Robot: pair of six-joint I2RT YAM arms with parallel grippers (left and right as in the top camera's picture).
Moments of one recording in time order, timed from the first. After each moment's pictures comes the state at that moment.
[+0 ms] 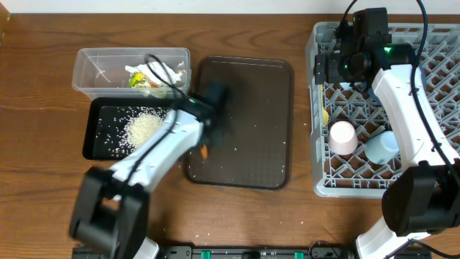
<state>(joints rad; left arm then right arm) -0.45 1.69 1.20 -0.89 -0.16 -0.61 0.09 1.82 1.64 -0.89 -0.06 0.05</state>
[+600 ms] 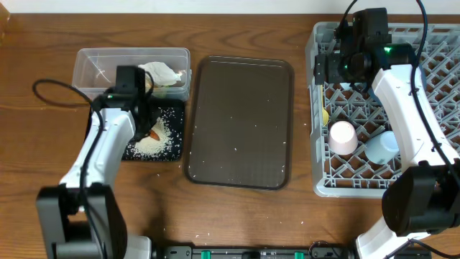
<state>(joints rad) 0.03 1.63 1.08 -0.78 -0.17 -0.95 0.09 1.82 1.64 -0.90 -0.06 0.05</state>
